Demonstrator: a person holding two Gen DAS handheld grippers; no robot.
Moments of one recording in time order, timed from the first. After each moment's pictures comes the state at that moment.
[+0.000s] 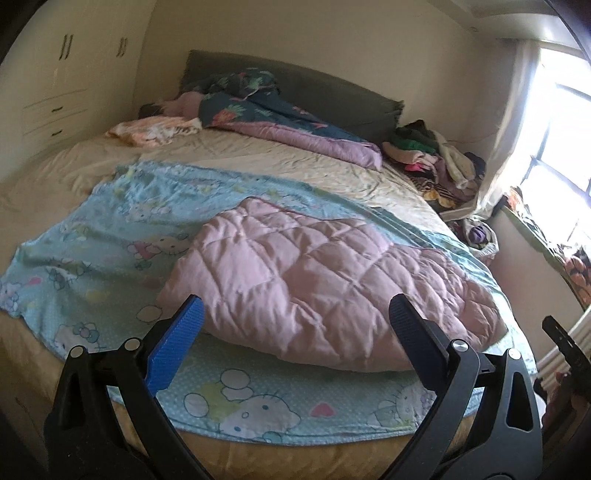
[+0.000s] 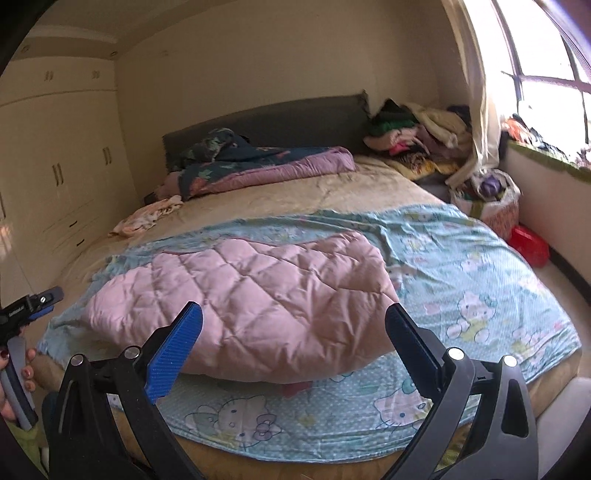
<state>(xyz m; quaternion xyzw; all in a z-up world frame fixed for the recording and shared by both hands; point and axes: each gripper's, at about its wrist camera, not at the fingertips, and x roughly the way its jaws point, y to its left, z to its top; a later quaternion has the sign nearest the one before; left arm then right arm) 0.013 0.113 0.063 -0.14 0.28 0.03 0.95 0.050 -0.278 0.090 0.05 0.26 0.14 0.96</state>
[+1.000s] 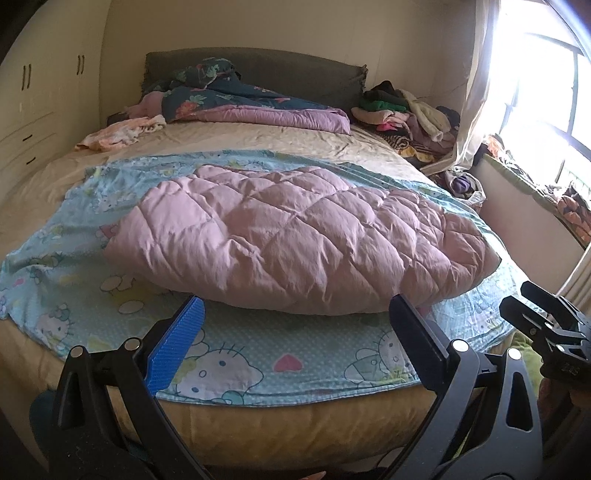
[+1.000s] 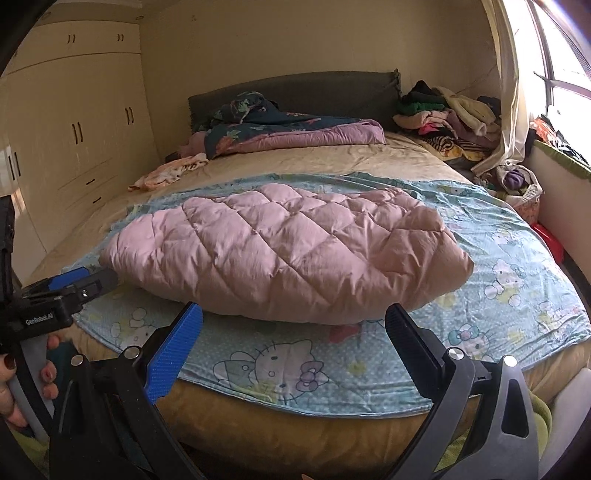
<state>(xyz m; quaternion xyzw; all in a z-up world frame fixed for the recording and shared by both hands) -0.002 0.045 0.020 -0.08 0.32 -0.01 0.94 0.015 -0.220 0.044 0.01 0.31 0.18 0.94</state>
